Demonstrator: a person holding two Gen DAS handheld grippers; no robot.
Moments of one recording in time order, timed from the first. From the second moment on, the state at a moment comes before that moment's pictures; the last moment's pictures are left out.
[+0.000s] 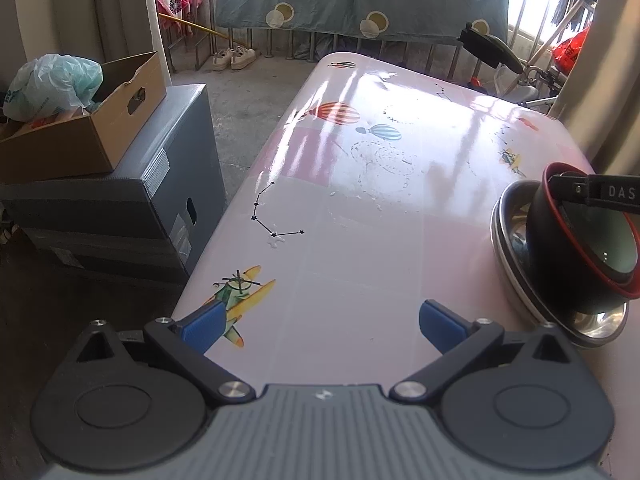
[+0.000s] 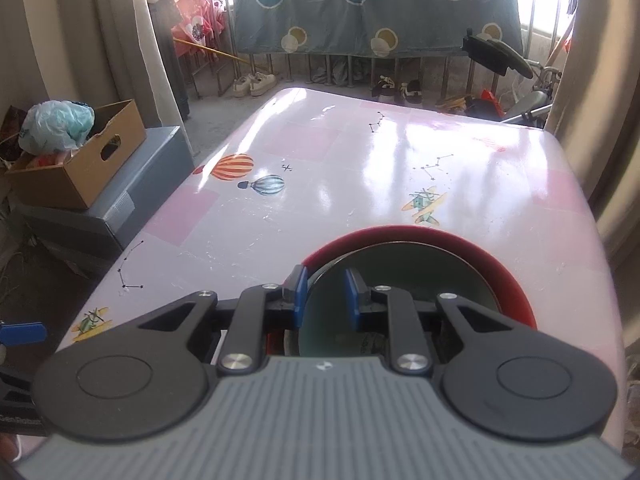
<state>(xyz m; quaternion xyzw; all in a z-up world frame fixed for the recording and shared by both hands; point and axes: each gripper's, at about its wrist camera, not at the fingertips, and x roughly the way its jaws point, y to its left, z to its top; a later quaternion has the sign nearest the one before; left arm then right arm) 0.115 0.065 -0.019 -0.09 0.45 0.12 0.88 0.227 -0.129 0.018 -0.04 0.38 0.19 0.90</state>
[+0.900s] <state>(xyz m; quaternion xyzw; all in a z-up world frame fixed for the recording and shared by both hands) 0.112 0.059 -0.017 -0.09 0.45 0.11 0.88 0.175 -0.249 0.039 0.11 0.34 0.09 0.93</state>
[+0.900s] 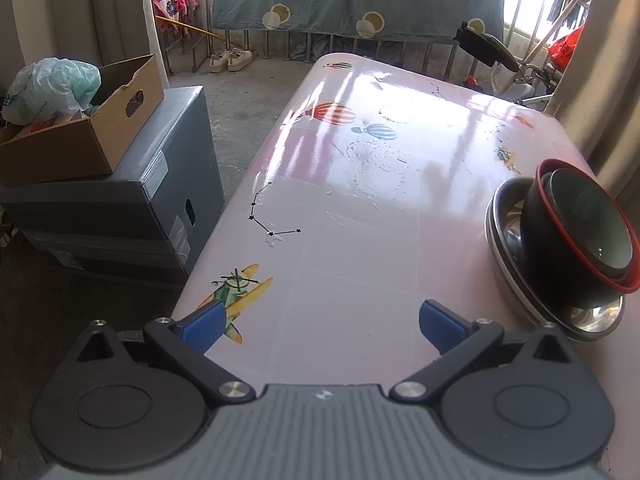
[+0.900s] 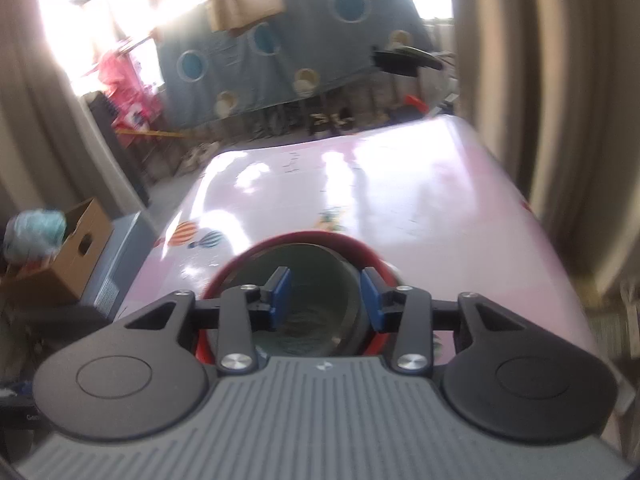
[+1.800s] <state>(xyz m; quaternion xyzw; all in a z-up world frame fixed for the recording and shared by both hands) 0.114 0.045 -0.016 -0.07 0.46 0.11 0.88 0.179 -0.270 -0.017 0.19 0.38 0.09 0.90</state>
